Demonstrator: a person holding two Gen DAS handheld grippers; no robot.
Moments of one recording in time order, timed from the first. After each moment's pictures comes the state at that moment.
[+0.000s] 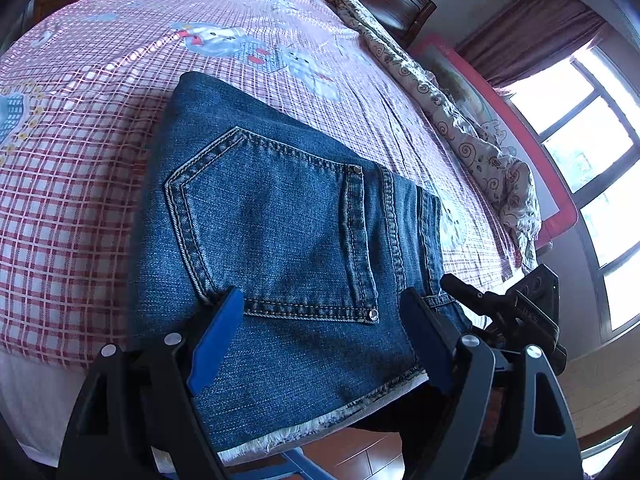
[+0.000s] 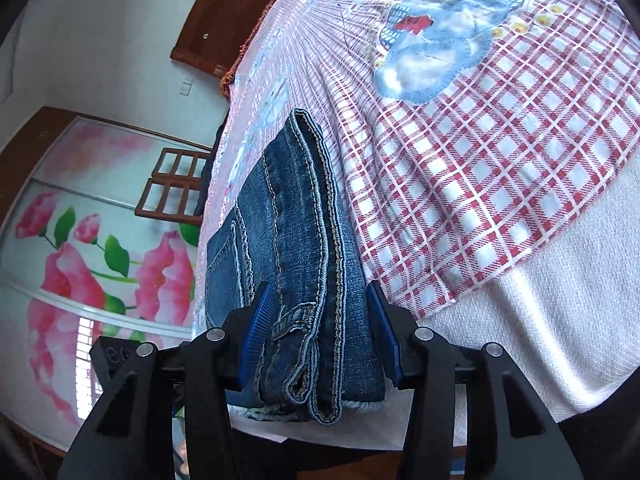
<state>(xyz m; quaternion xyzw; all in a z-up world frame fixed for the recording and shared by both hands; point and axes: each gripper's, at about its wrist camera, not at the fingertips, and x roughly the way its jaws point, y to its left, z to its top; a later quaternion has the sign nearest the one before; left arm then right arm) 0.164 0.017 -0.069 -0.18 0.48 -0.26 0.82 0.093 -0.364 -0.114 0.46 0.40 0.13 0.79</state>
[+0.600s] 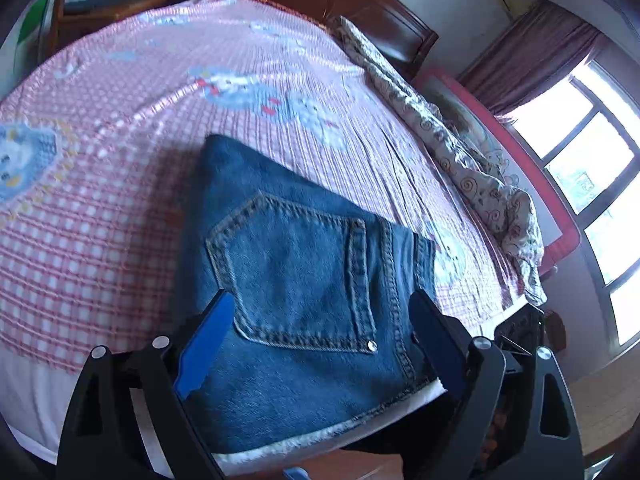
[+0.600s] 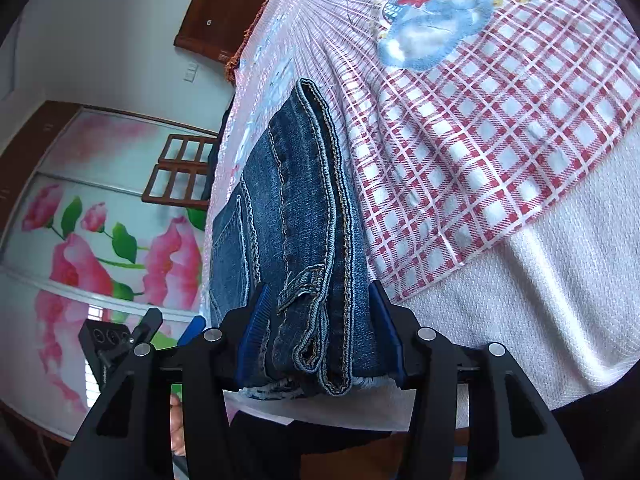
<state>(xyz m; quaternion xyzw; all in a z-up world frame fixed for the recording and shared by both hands) 0.162 0.041 -0.030 -0.17 0.41 -0.21 0.87 0.080 -0.373 -0.130 0.47 0.41 0.16 0.76</state>
